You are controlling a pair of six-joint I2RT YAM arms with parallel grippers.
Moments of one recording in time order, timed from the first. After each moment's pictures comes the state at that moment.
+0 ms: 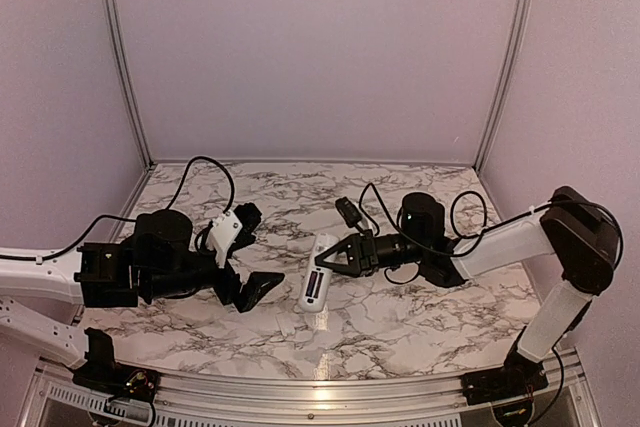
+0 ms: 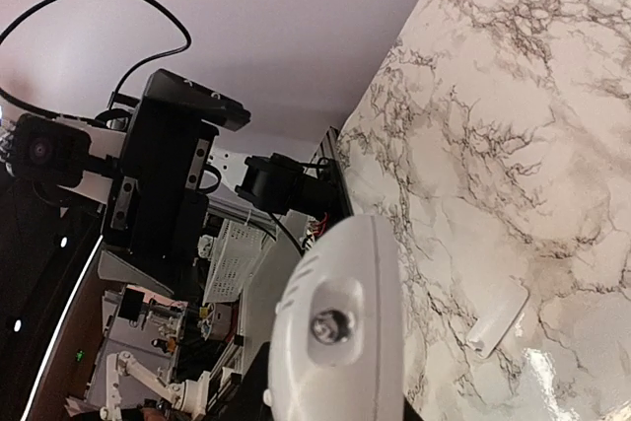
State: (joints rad) left arm -1.18 1.07 0.70 -0.03 -0.21 0.00; right arm 0.77 1.69 0.71 0.82 -0.91 1.01
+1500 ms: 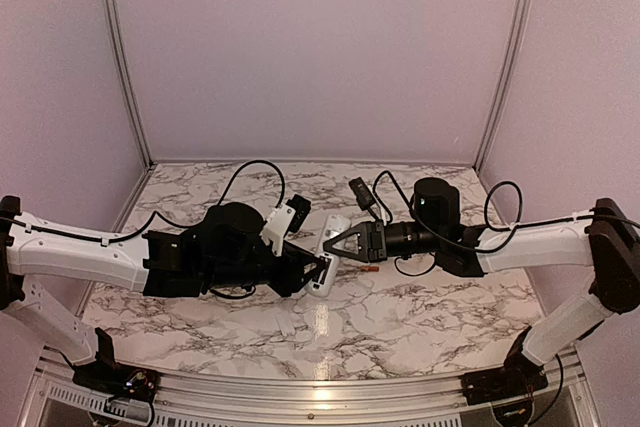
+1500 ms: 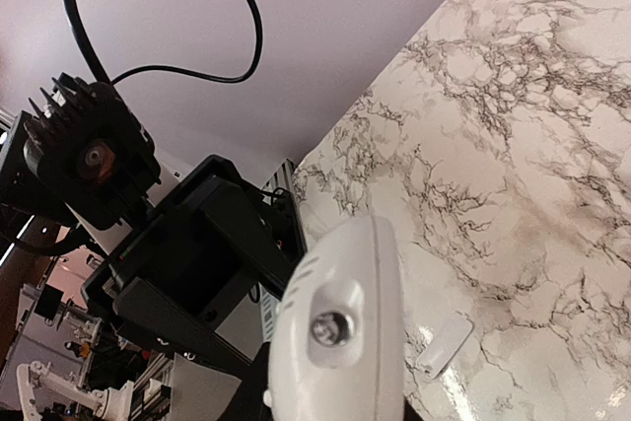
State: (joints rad) left arm -1.17 1.44 0.90 0.10 -0.12 -0.42; right arm 0.77 1.47 0.74 0.52 -0.77 0.73
